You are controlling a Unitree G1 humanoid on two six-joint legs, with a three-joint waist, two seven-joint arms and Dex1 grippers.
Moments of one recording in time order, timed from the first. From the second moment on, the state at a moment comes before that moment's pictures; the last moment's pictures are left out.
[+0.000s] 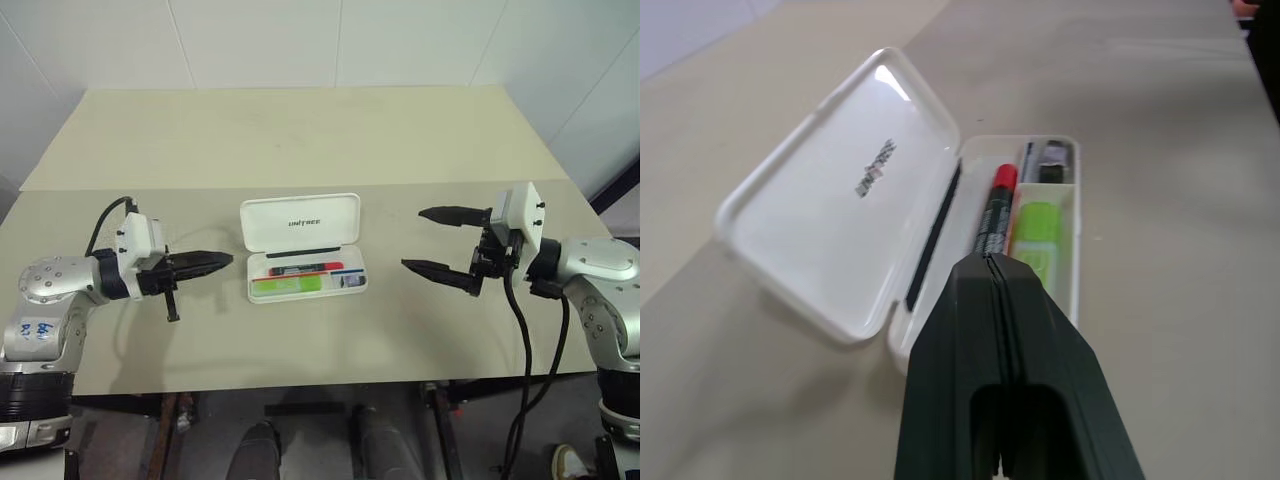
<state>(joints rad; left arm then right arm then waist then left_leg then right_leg) -0.32 0.81 0.23 0.04 -0.47 0.12 -1.17 -0.41 -0.75 -0.16 -0.29 0.49 0.47 1.06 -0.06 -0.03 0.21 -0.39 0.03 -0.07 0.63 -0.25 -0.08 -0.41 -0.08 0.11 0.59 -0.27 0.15</state>
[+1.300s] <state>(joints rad) -0.66 0.63 0.06 0.36 -0.26 0.27 -0.89 -0.42 -0.76 -0.12 -0.31 0.50 0.47 1.00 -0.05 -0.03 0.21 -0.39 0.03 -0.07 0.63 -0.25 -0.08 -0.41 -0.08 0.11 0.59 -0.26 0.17</state>
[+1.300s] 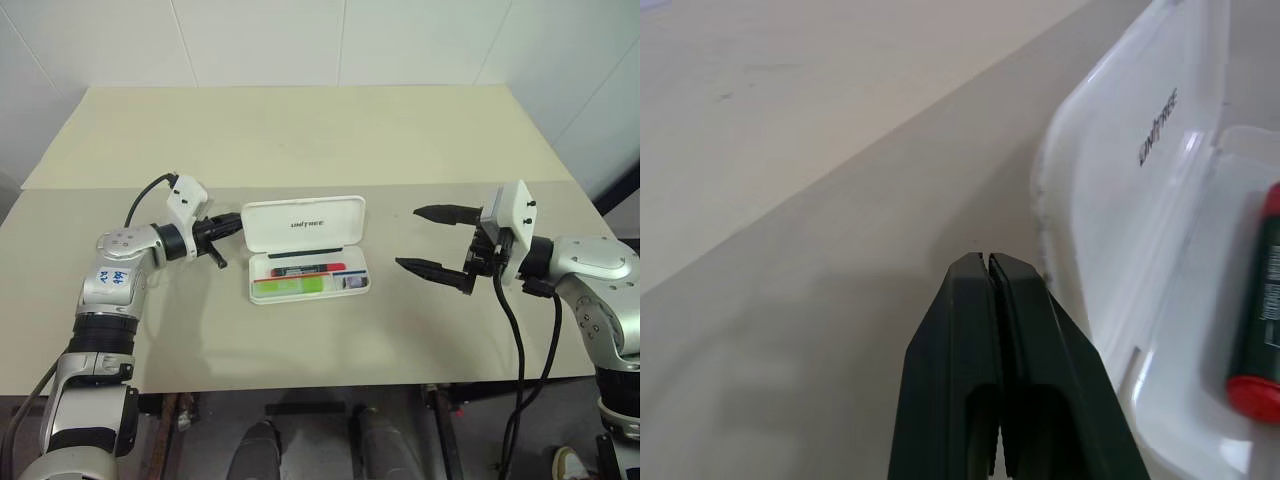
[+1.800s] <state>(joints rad) -0.54 0.73 0.01 0.15 -0.36 0.23 -1.27 -0.40 -0.75 -0.12 -0.32 0.50 0.46 0.97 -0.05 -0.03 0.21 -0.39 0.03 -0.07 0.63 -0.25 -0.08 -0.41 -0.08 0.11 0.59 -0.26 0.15</state>
